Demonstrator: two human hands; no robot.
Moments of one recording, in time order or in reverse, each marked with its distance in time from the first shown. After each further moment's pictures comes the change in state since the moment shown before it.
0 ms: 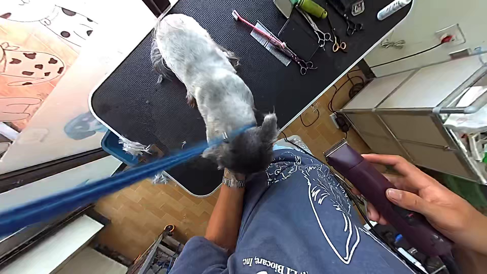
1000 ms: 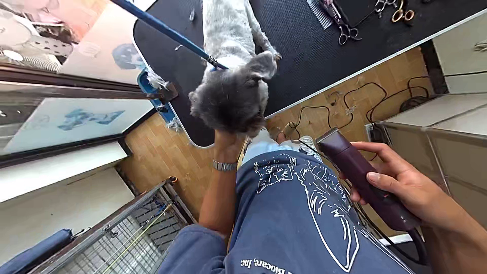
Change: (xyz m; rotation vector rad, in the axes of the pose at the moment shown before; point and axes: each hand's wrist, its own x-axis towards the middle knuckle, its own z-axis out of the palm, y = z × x) left_hand -0.054 0.007 0.026 -0.923 0.058 0.072; right_hand 0.012 0.076 -0.074 -0.050 -0.321 0.020
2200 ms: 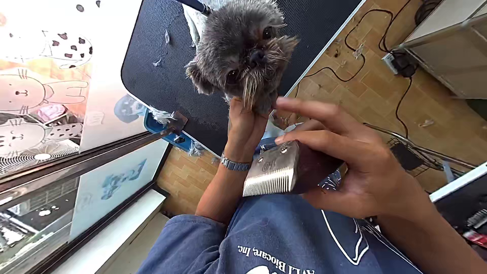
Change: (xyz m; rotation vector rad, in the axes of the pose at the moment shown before) left_hand 0.032 0.065 0.022 0.134 -0.270 -0.409; right_hand 0.096 -0.028 0.229 -0.538 0.356 -0.910
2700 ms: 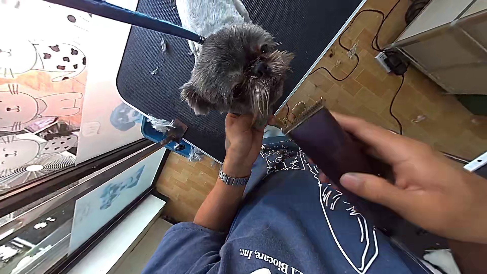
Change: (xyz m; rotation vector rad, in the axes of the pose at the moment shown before) left_hand -0.010 0.016 -0.002 0.154 0.072 0.063; right_hand -0.006 -0.019 -0.038 0.211 -0.137 0.629
